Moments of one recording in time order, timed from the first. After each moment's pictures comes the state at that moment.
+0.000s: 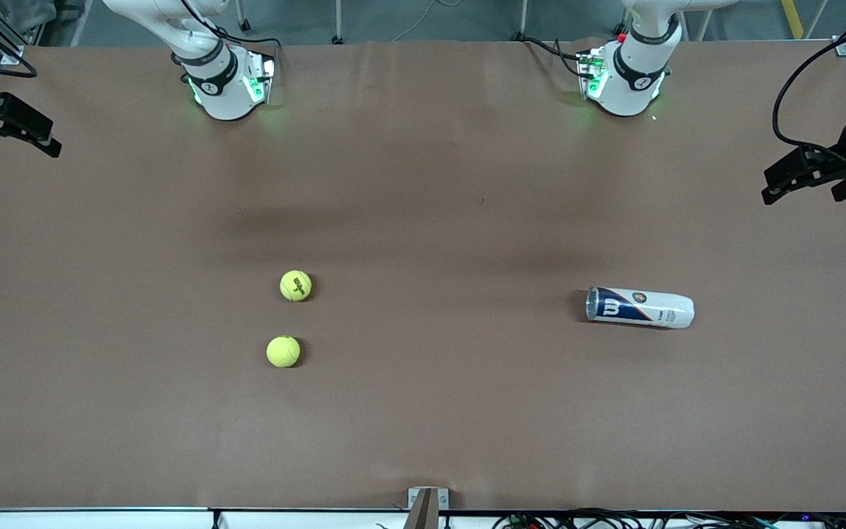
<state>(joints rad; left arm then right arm) 0.04 0.02 -0.10 -1.51 0.02 1.55 -0.08 -0.02 -0.10 0.01 -1.54 0.02 1.41 0.05</state>
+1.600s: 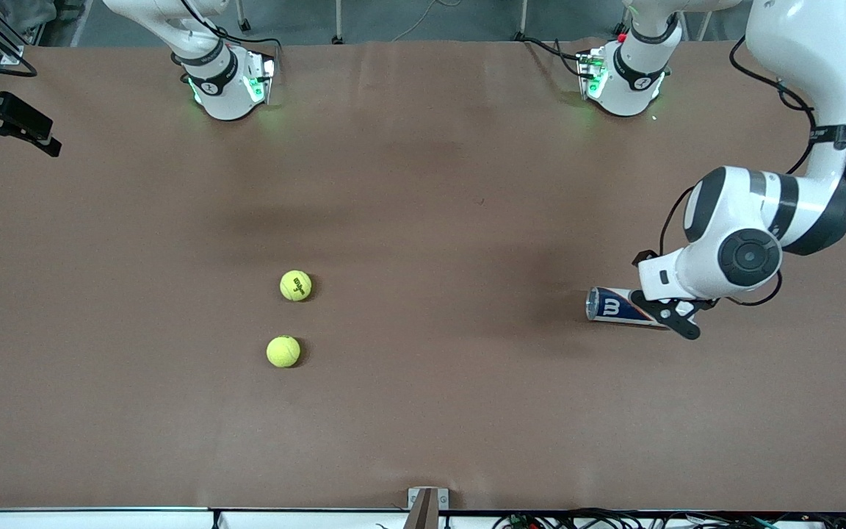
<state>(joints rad) -0.03 0.41 -0.18 -1.80 0.27 1.96 0.41 -0.02 -0.10 0.01 -1.54 0.02 1.41 0.05</state>
